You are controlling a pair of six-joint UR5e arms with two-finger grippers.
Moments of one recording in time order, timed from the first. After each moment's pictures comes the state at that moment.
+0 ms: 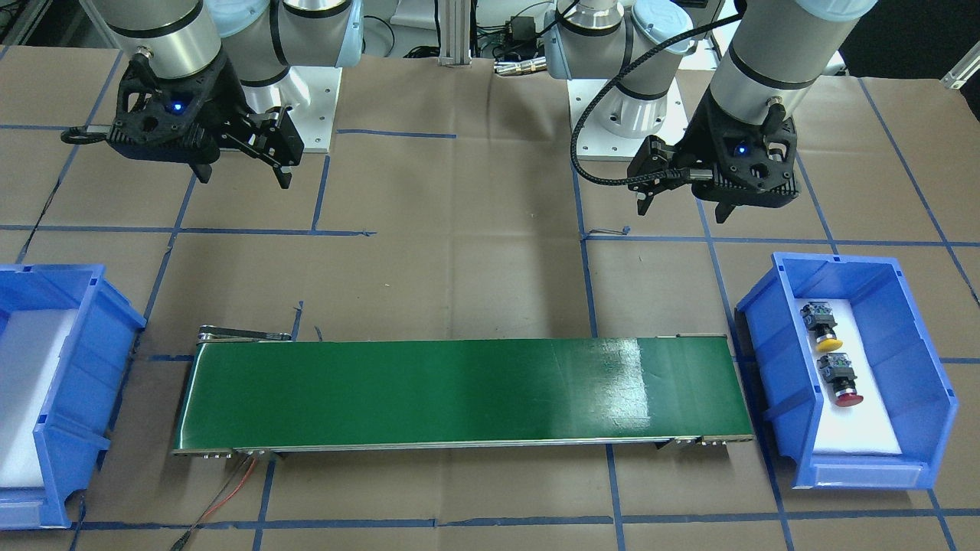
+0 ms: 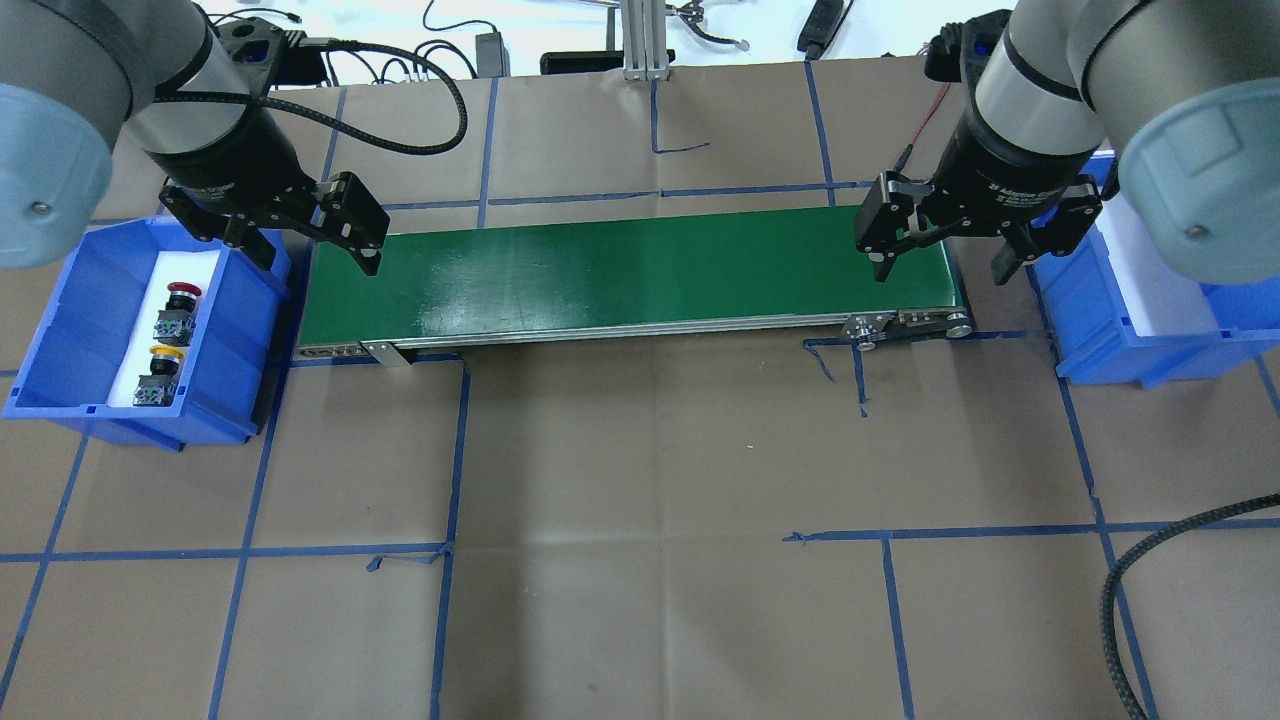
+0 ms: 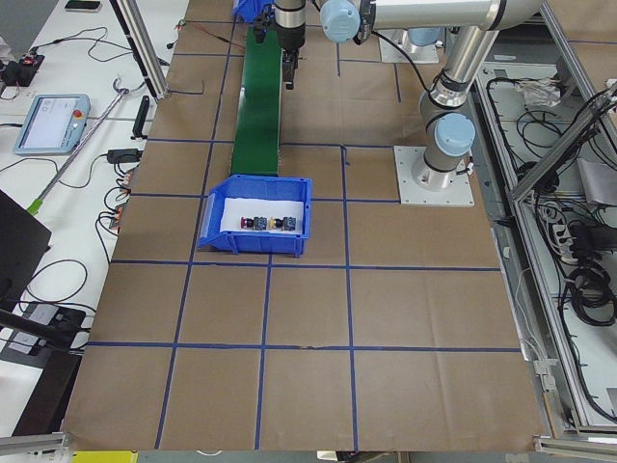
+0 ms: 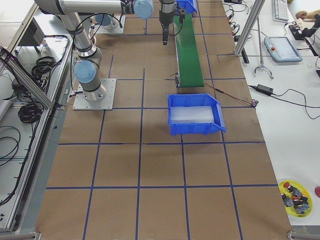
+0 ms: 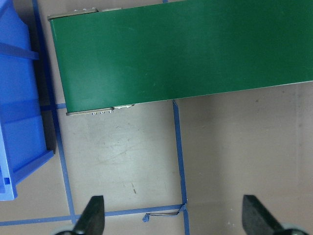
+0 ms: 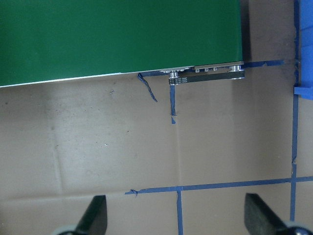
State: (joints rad) left arm -1.52 -1.56 -1.62 -1.53 1.57 0.16; right arm 1.59 -1.64 1.67 -1.60 -1.56 0.09
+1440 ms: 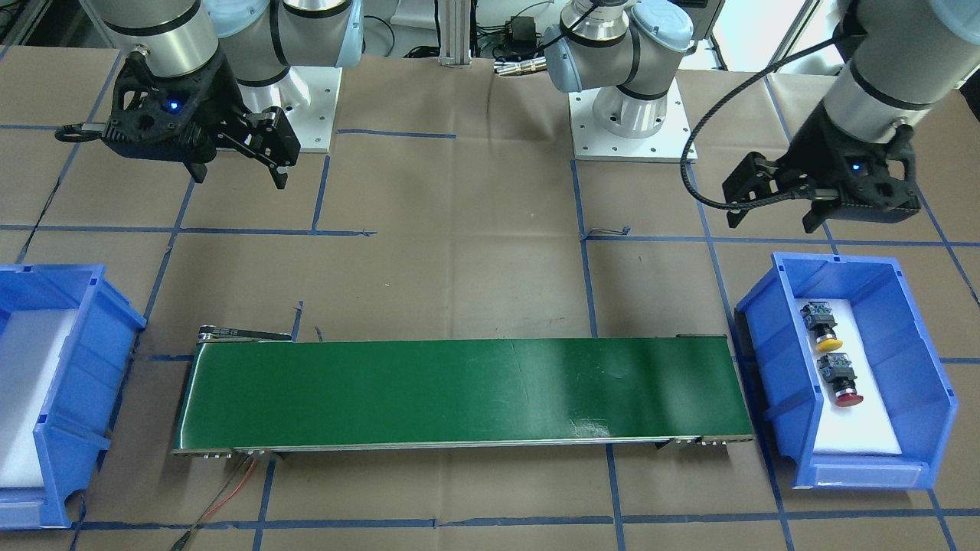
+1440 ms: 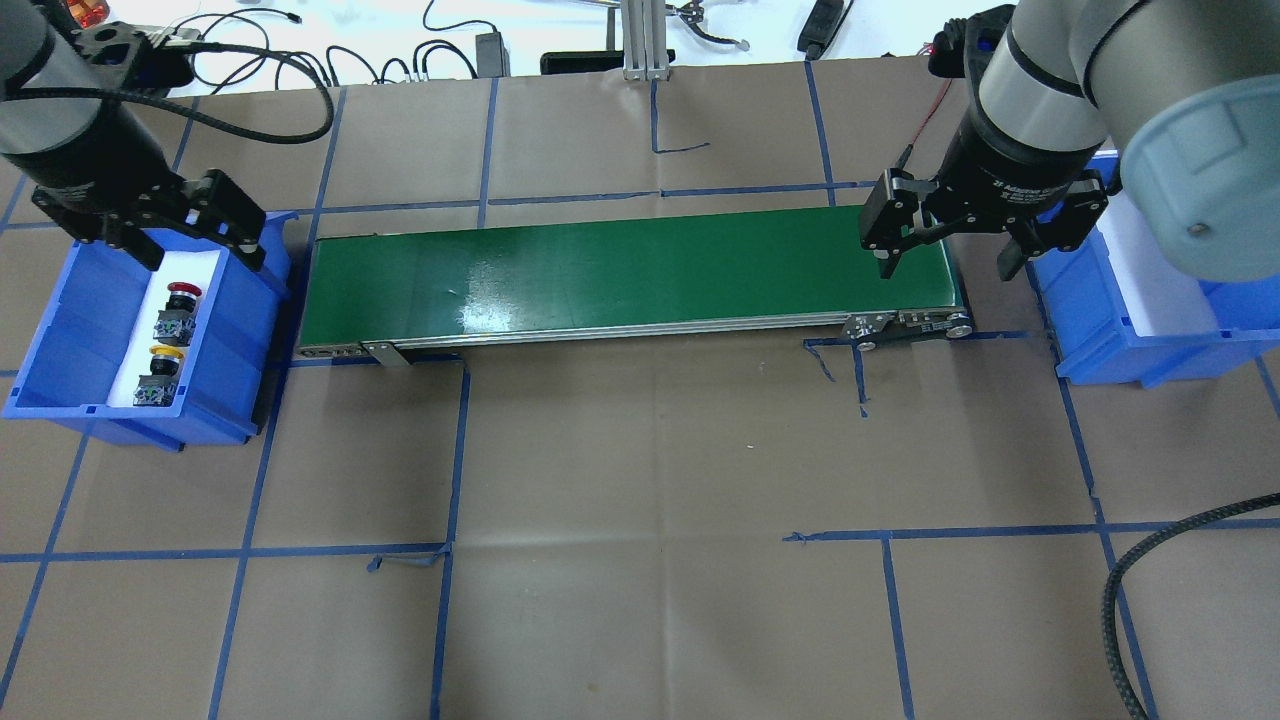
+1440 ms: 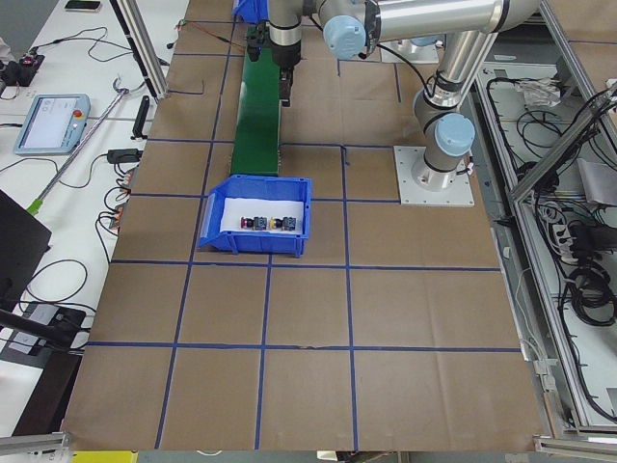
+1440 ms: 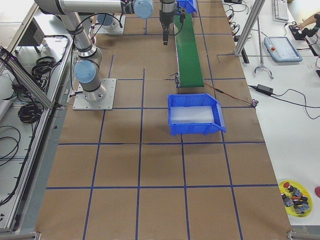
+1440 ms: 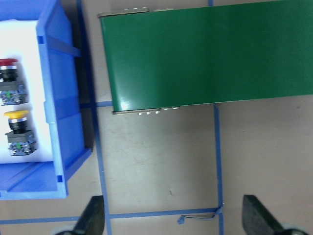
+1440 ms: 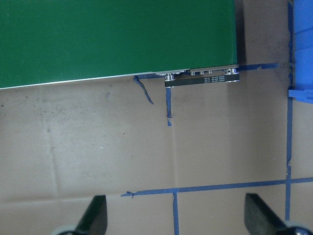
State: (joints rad) left arm -1.24 -1.57 -1.63 -1.53 1.58 0.40; right arm 1.59 -1.64 1.67 -1.60 -1.57 0.09
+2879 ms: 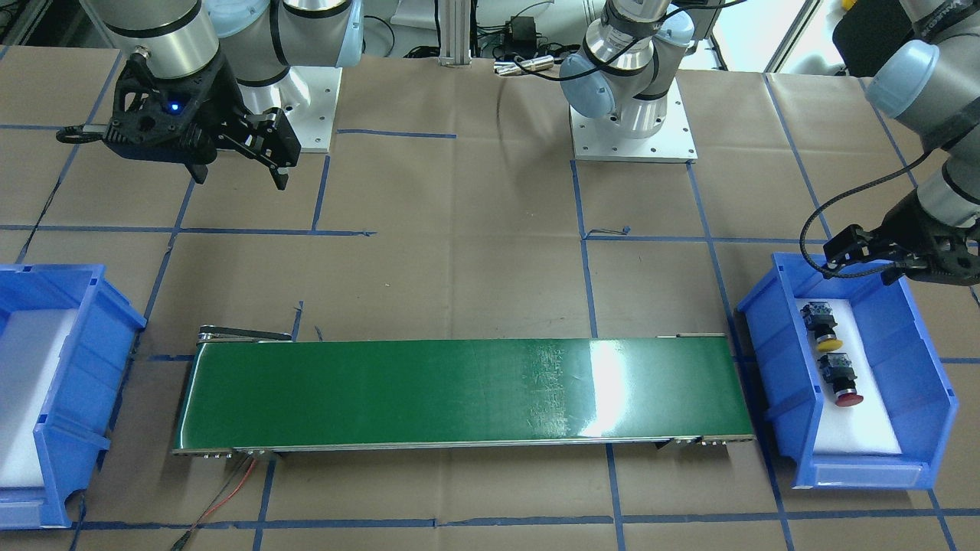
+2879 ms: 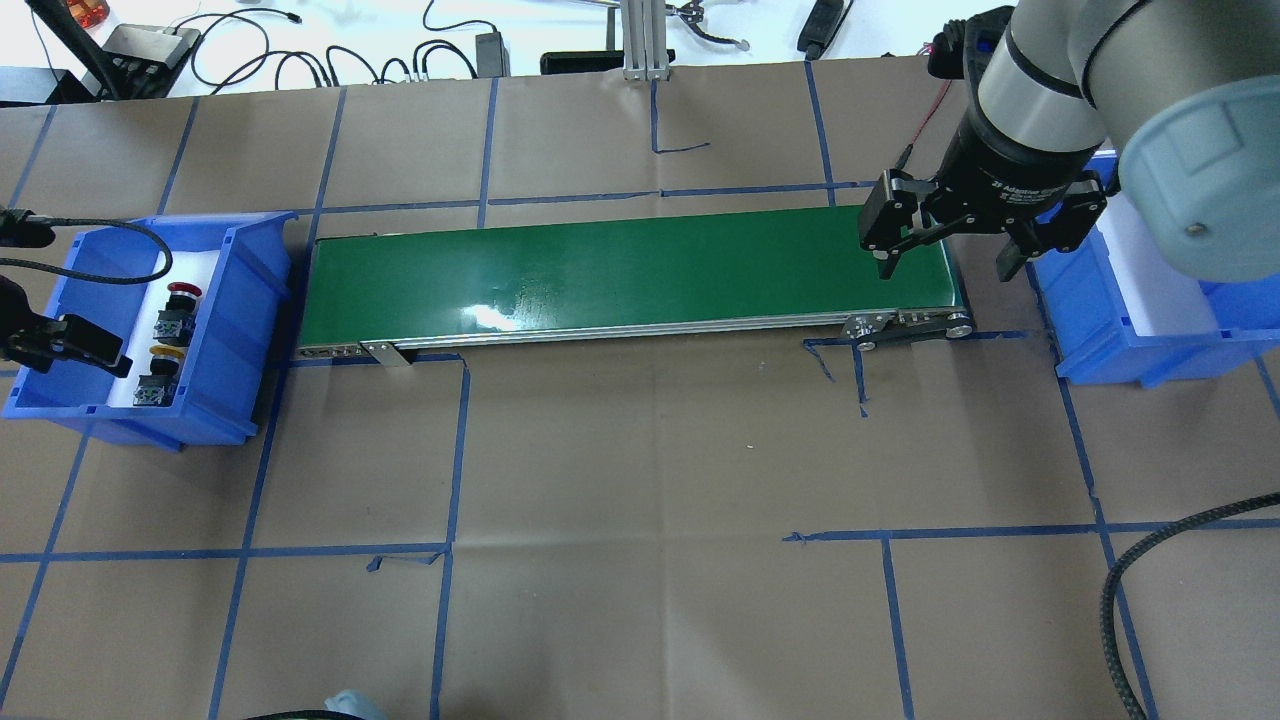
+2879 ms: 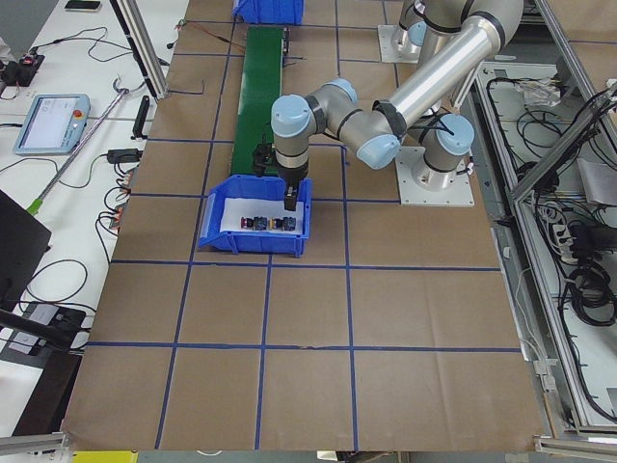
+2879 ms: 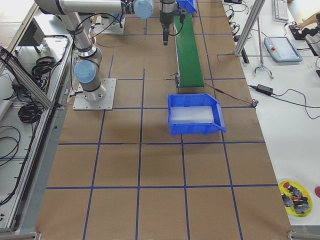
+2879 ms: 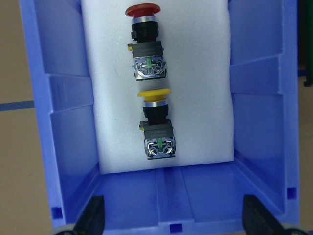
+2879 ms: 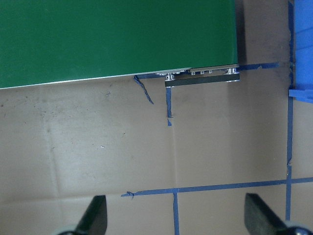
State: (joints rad) left arm -0.88 -1.74 -1.89 -1.07 1.55 0.79; right arm 1.59 -1.64 1.67 -1.60 -1.57 0.09
